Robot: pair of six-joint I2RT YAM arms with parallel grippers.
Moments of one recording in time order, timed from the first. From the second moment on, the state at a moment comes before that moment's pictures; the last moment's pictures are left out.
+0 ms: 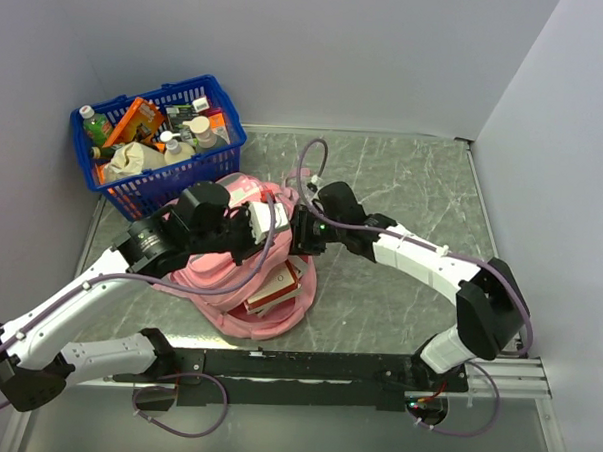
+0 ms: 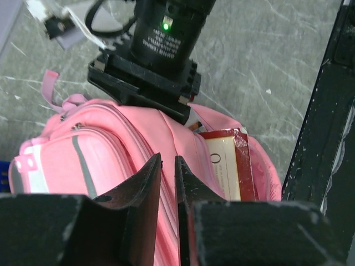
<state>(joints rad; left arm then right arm) -0.82 1.04 1.22 -0.68 0.24 0.34 0.72 1.51 1.06 -0.22 -0.41 0.82</state>
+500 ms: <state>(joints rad) -0.82 1.03 1.13 -0.66 0.23 0.34 0.73 1.02 0.85 -0.25 -0.30 0.71</state>
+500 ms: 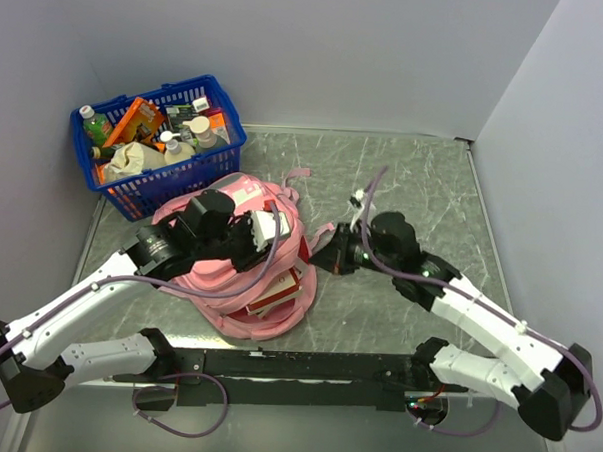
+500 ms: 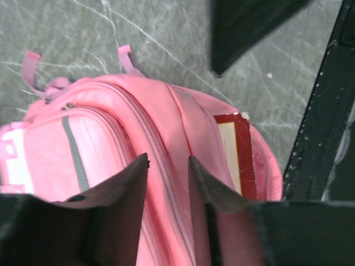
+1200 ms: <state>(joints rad) -0.82 1.10 1.03 -0.63 0.10 0.33 1.08 1.01 0.66 -0.26 0.06 0.68</state>
